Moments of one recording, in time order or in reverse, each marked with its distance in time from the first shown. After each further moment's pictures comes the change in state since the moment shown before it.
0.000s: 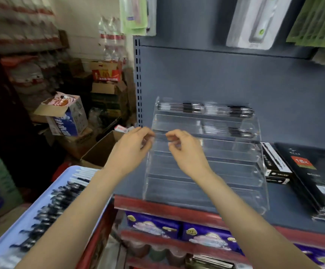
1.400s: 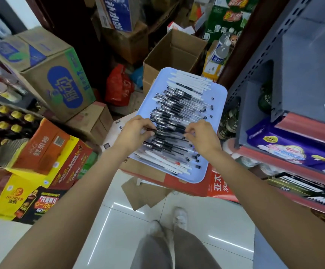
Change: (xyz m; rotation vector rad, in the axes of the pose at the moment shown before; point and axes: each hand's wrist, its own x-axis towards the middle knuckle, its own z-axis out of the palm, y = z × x) left_hand -0.261 -0.340 -0.075 -0.140 -0.393 -0.540; right_hand -0.078 -0.076 0.375 -0.257 -0.535 0.250
